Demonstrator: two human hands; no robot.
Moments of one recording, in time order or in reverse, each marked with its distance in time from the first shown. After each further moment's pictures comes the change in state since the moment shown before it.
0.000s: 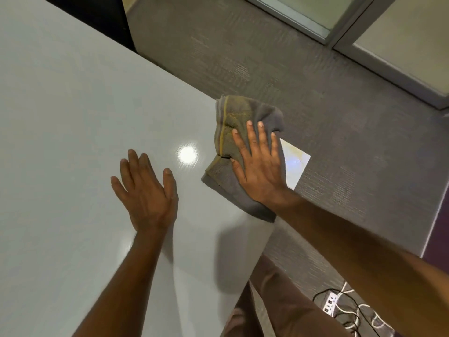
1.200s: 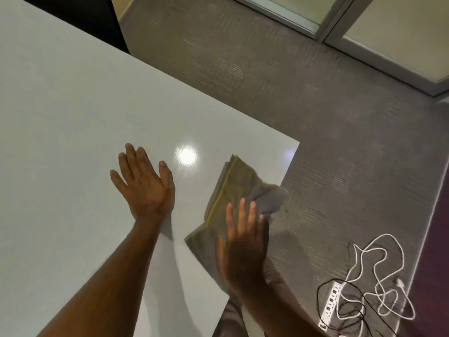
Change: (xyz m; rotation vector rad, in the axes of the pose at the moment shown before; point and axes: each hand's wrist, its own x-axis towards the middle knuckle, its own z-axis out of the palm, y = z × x) left_hand -0.004 -0.004 0.006 0.050 0.042 0.033; right_hand -0.198 -0.111 0.020 0.134 -0.021 0.279
